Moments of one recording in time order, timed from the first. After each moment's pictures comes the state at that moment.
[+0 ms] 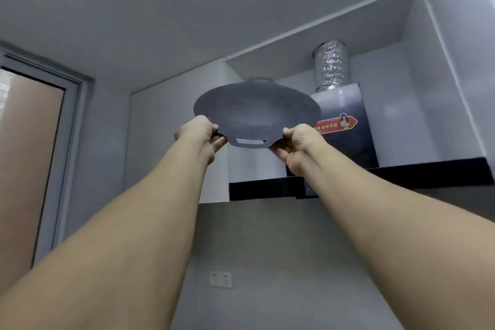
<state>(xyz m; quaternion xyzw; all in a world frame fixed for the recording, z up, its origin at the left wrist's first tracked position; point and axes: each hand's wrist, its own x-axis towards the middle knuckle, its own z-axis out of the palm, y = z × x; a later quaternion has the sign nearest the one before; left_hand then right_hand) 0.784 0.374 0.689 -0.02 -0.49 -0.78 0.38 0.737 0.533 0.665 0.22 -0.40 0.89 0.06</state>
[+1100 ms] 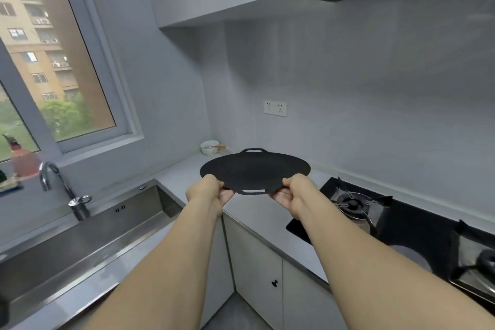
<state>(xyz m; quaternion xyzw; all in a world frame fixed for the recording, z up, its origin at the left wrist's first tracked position) 0.598 0.241 0.228 0.41 -0.37 -0.78 0.30 0.506 0.377 0.215 -0.11 -0.50 0.81 -0.28</state>
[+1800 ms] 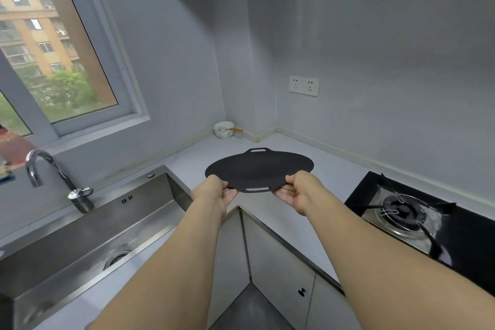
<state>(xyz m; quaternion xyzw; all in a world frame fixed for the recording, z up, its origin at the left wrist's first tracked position) 0.520 0.102 0.169 0.48 -0.35 -0.77 0.25 0.415 0.234 0.155 -0.11 -0.56 0.75 -0.33</state>
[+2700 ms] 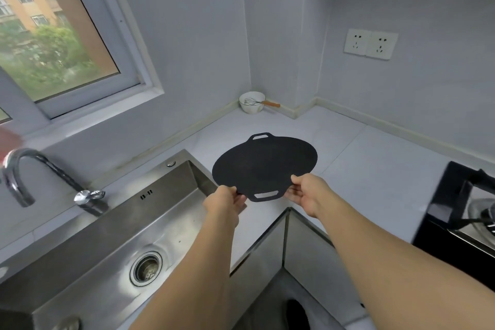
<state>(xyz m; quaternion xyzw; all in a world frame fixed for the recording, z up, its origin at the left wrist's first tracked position) 0.473 -0.125 0.060 0.57 -0.31 -0.73 0.21 0.361 0.007 0.059 -0.13 -0.59 0.70 -0.38</state>
